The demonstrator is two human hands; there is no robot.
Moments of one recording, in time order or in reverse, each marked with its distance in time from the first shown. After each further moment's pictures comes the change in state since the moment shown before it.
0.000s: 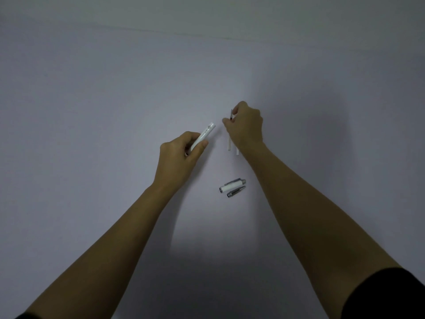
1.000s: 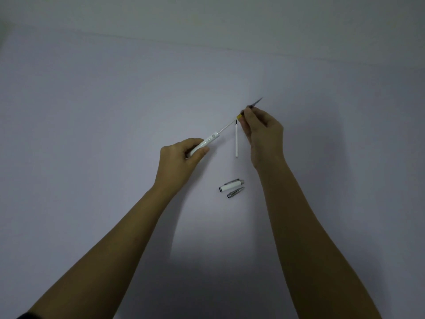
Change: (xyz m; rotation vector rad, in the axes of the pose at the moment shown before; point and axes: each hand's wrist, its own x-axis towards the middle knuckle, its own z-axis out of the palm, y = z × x) left_hand -0.011 0.012 -0.010 -0.017 0.013 0.033; right_hand -0.044 -0.018 -0.051 1.286 0.080 0.369
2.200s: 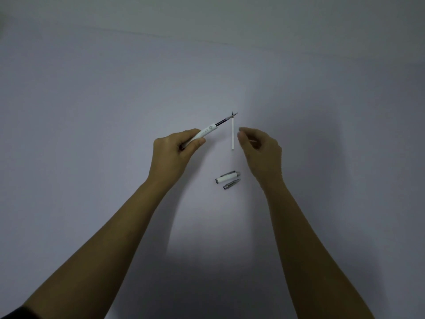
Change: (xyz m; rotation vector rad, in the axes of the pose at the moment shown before) left_hand -0.007 0.006 -0.006 -0.036 0.003 0.051; right_hand -0.038 0.016 -0.045 -0.797 -0.063 -0.258
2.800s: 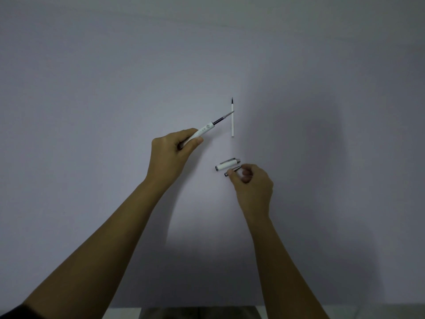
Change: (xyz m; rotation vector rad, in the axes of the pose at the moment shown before) left_hand -0.023 -0.009 0.003 -0.002 -0.037 -0.052; right_hand -0.077 0.058 0.016 -0.261 0.102 0.197
